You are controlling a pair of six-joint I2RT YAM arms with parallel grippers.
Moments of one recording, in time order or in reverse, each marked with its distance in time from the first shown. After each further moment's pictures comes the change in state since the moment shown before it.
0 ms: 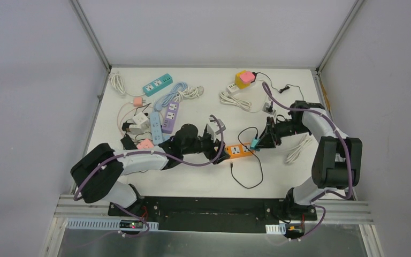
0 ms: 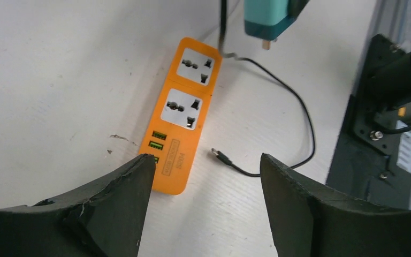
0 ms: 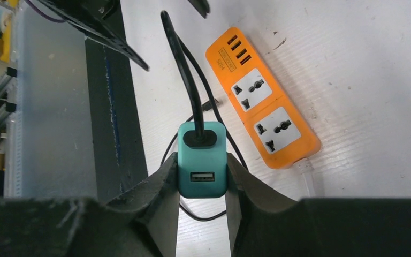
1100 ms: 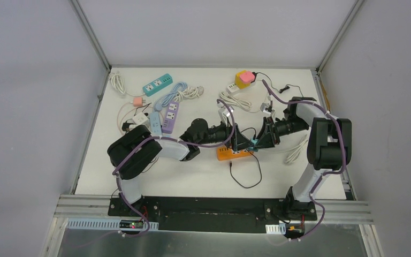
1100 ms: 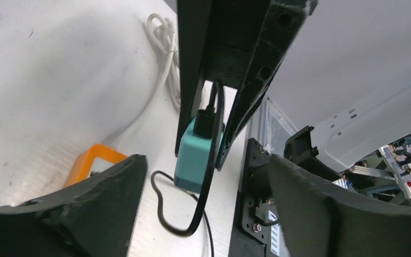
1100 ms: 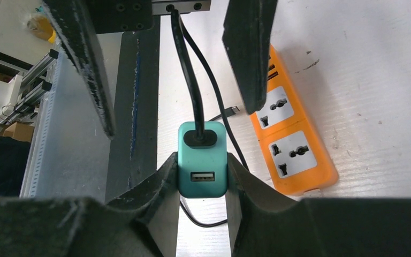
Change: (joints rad) left arm 0.008 0.336 0.166 0.536 0.163 -0.599; right arm 0.006 0.245 0.127 -0.337 -0.085 -0.434
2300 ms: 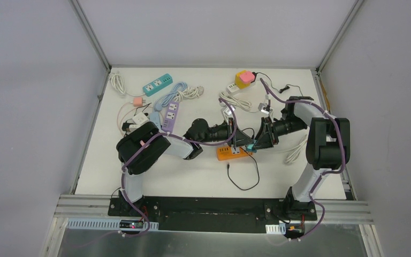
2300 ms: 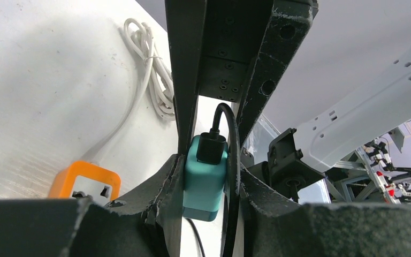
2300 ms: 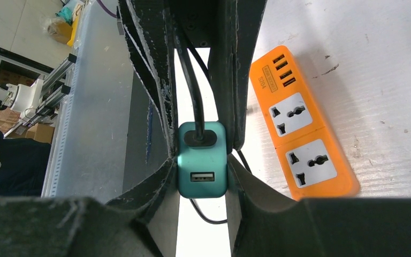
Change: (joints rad) left arm 0.011 0.105 0.048 0.172 0.090 -0.117; right arm 0.025 0.007 0.011 -0.045 -0.015 0.016
